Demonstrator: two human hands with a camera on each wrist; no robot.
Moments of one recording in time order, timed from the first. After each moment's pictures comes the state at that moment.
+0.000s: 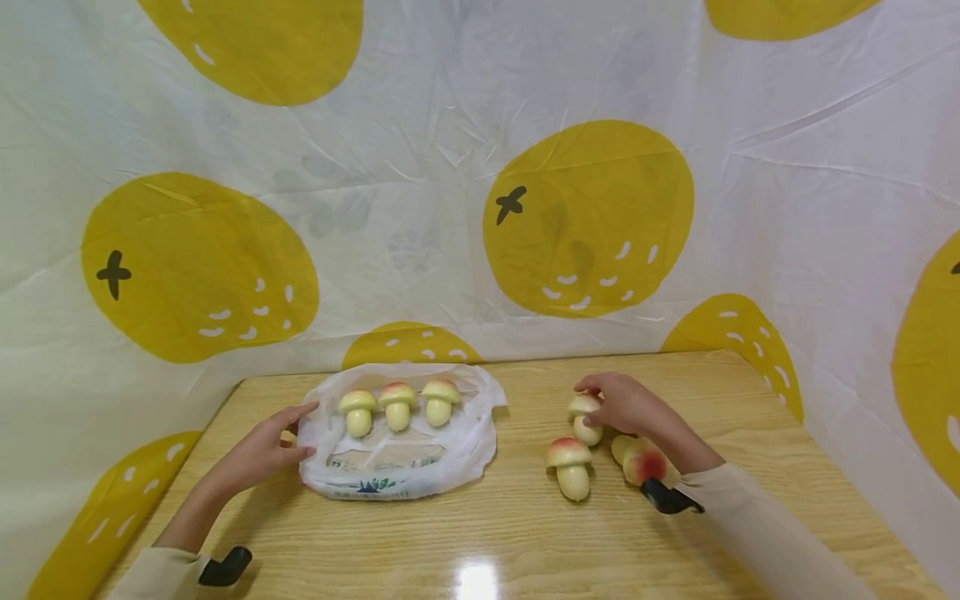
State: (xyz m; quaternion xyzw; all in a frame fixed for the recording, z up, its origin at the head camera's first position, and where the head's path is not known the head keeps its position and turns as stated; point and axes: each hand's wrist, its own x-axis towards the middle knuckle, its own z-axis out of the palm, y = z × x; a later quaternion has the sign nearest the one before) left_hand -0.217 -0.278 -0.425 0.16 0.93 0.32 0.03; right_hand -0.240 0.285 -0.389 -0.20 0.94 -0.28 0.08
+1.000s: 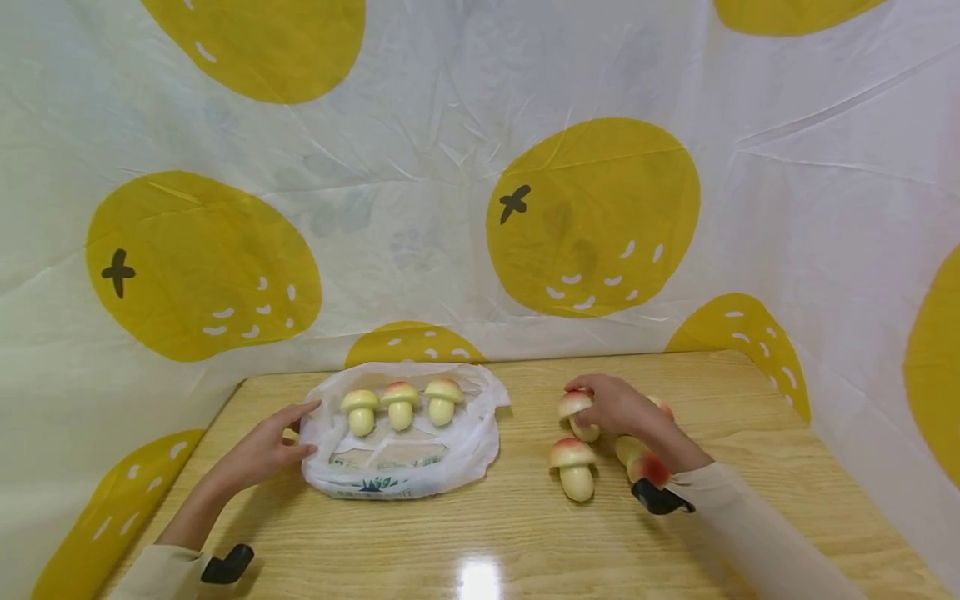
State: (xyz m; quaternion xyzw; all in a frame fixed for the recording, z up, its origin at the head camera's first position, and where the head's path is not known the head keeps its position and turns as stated) left_hand -0.216 -0.276 -0.421 0.16 0.93 0.32 0.02; right_hand -0.244 0.270 -0.396 -0.19 0.93 -0.30 0.08
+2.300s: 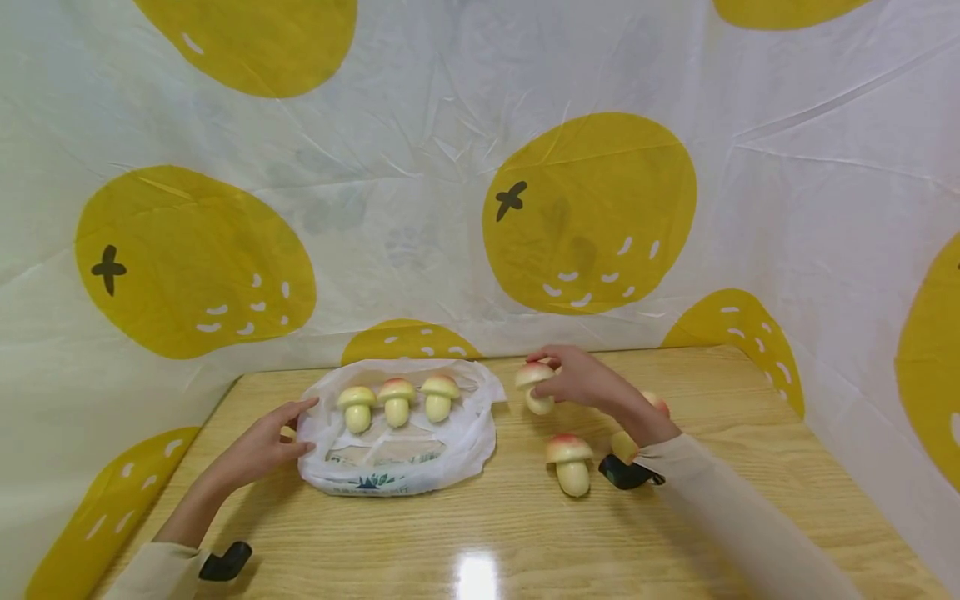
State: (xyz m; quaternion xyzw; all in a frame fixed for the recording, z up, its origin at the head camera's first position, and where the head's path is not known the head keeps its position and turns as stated) left_hand -0.218 -0.276 -0.422 0.16 0.93 0.32 0.03; right_hand -0.261 0.232 -0.366 -0.18 0.87 -0.43 0.13
